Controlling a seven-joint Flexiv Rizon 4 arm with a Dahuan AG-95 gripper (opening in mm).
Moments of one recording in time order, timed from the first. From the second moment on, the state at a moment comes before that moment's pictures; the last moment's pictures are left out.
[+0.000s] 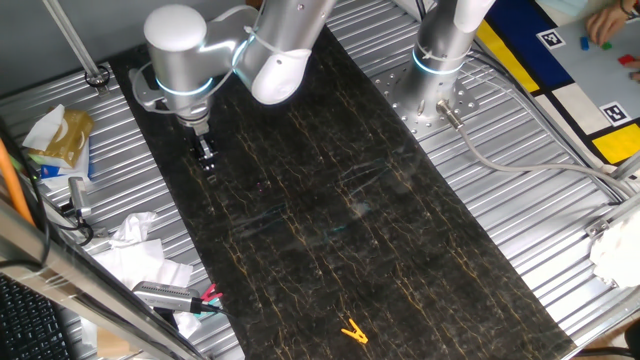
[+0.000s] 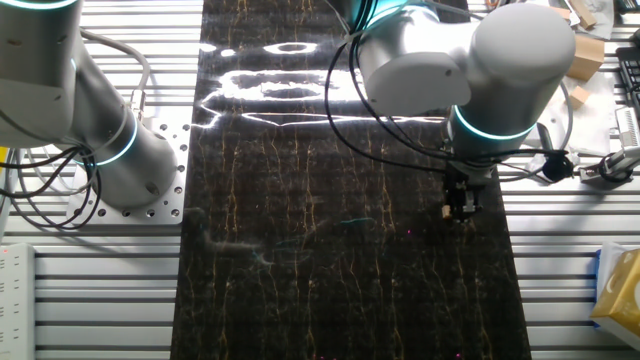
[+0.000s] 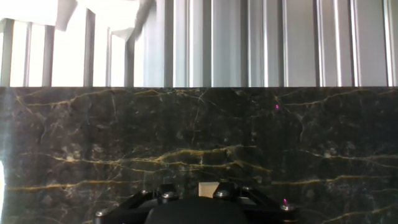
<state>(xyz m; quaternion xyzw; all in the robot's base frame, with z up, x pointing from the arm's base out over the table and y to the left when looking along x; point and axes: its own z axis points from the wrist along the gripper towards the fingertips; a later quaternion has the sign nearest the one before) 0.603 -0.073 0.024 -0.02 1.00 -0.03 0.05</state>
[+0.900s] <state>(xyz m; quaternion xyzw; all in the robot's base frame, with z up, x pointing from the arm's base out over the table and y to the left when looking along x) 0.603 -0.073 0.024 -0.02 1.00 -0.07 0.03</state>
